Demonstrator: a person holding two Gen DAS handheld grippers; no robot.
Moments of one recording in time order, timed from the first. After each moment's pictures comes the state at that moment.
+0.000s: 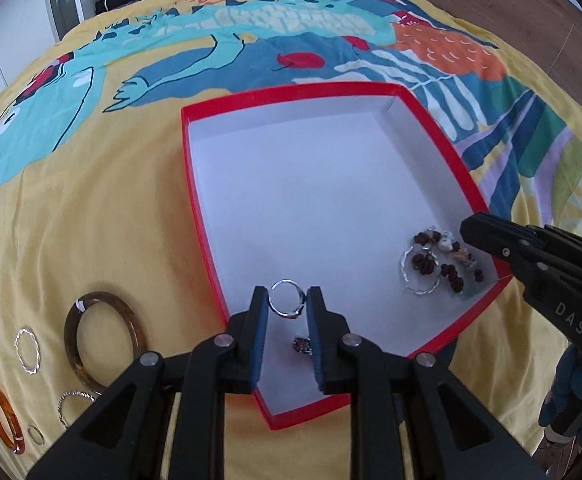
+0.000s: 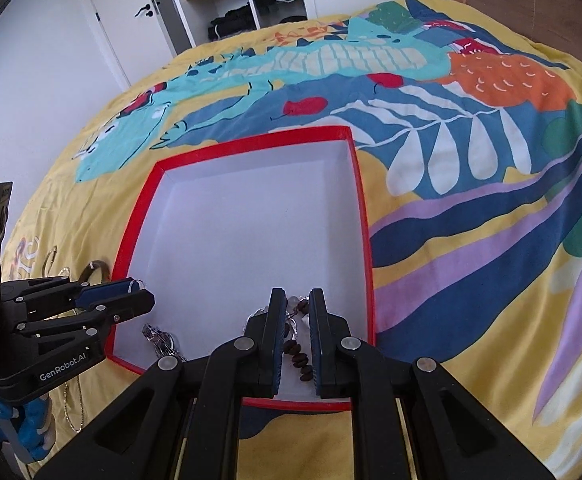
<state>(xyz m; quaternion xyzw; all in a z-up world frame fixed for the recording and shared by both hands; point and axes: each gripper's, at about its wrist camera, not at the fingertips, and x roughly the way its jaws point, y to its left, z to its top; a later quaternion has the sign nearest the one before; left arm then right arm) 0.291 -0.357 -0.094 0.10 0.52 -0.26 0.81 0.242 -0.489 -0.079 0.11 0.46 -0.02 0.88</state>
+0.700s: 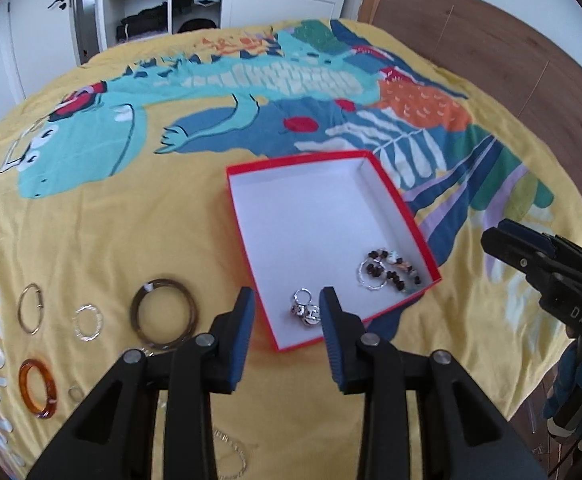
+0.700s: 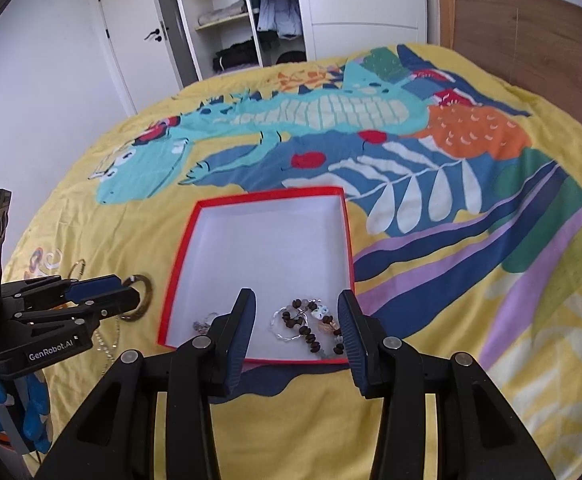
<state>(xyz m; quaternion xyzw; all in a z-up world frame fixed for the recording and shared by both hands) 0.238 -0.297 0.011 0.06 0.47 -0.27 0.84 0.177 -0.469 0.023 0.09 0.41 -0.04 0.91</state>
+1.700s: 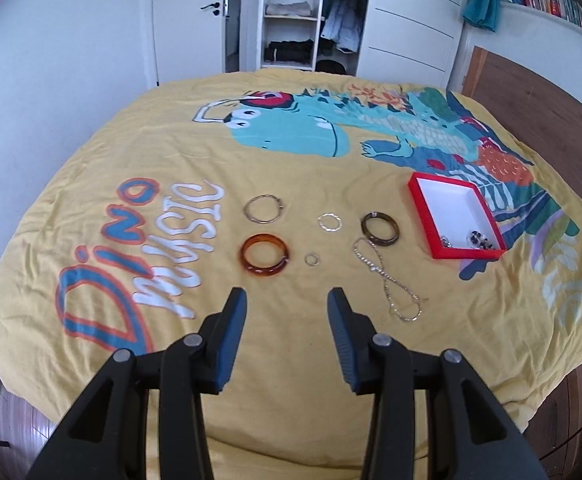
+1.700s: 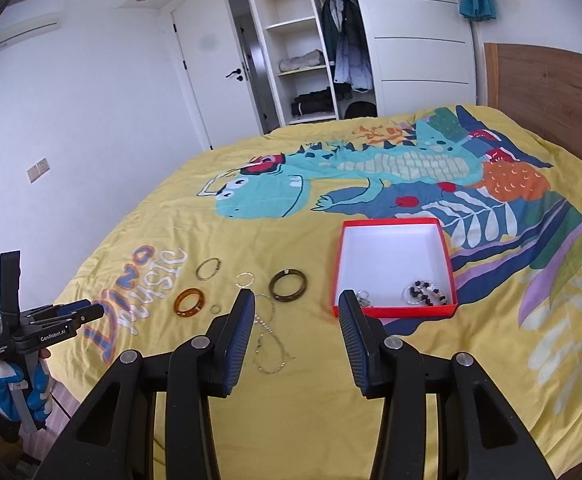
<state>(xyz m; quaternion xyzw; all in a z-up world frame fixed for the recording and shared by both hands) 0.070 0.001 0.069 0.00 0.41 -0.08 0.91 0.031 -0.319 0.113 0.09 0.32 0.06 0.94</state>
